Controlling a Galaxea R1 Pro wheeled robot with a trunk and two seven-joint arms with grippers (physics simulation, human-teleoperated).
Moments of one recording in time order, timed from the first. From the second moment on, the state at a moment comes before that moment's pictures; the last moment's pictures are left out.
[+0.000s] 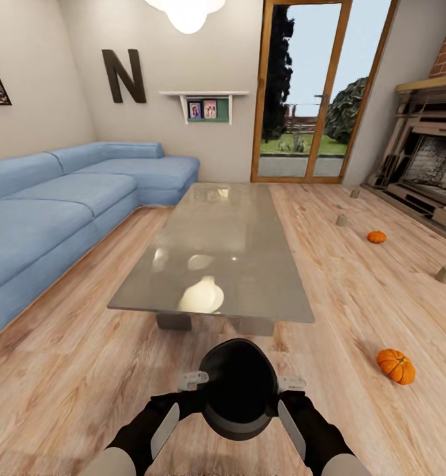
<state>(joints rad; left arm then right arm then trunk) -0.54 -0.16 -0.17 -0.51 0.29 0.35 -0.01 -0.50 0.12 0.08 -0.65 -0.12 0.53 -0.22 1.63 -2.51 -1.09</state>
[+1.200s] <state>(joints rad) -0.54 -0.15 -0.18 -0.51 0.29 0.35 0.00 -0.50 0.13 0.08 -0.65 -0.12 0.53 -0.22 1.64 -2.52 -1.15</state>
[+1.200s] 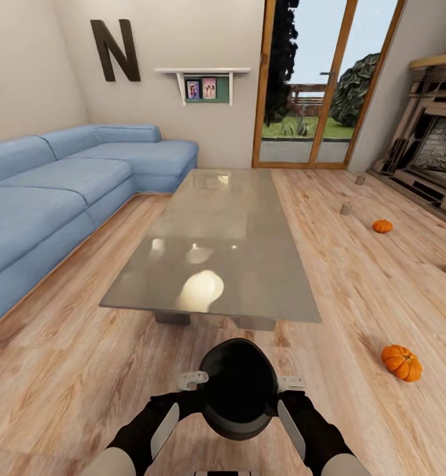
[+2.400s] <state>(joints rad) -0.54 -0.16 -0.17 -0.52 0.28 0.36 0.00 -0.50 0.12 0.08 -0.65 -0.13 0.53 -0.22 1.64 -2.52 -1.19</state>
